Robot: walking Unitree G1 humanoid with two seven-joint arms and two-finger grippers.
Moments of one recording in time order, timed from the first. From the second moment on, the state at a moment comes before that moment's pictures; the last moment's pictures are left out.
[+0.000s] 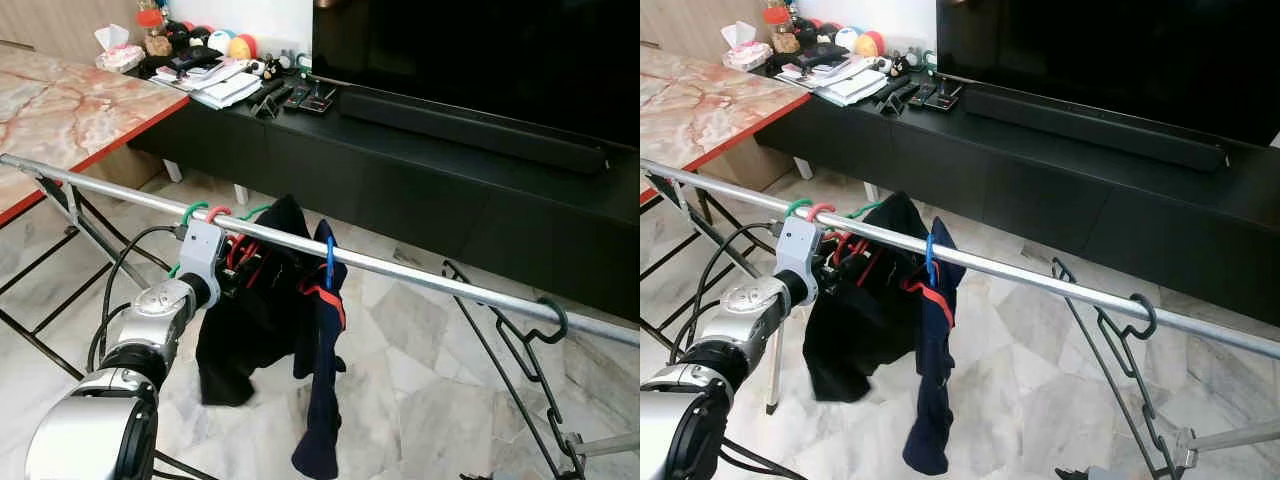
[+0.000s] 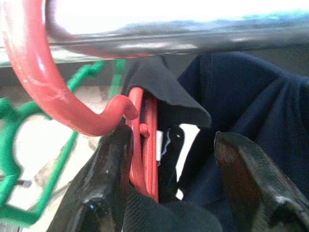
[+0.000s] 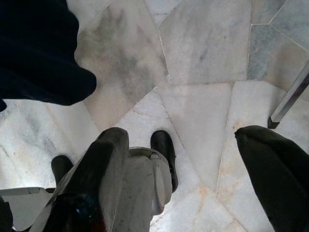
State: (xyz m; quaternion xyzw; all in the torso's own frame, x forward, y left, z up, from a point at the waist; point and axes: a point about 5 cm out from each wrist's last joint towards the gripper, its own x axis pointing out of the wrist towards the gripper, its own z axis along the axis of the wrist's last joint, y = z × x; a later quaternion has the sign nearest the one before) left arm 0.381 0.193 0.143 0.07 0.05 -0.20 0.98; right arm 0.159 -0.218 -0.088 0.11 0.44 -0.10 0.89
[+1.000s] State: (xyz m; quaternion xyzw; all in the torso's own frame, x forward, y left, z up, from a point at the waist) left arm 0.386 0.188 0.150 0.03 0.07 -0.11 0.99; right arm 0.163 -0.213 -0.087 0.11 0.44 -0.08 0.89
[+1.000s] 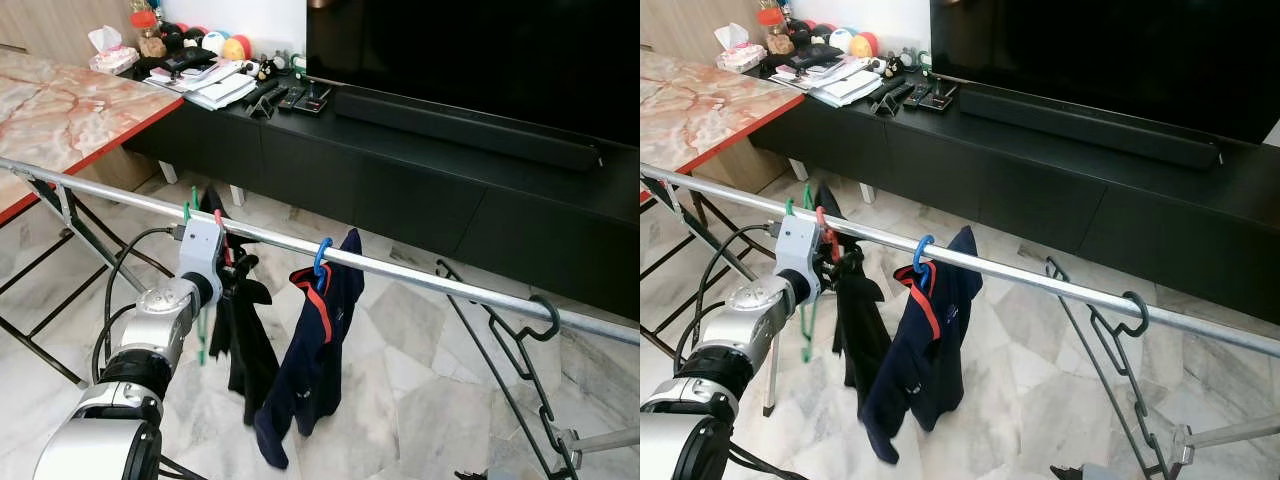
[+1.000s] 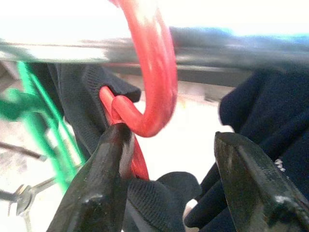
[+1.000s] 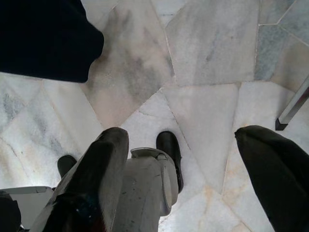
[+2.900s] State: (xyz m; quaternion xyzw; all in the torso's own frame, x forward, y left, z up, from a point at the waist) left arm 0.385 0.179 0.174 -0.05 0.13 -0.04 0.99; right arm 0.165 -0.207 -0.087 0.12 0.44 -0.07 0.89
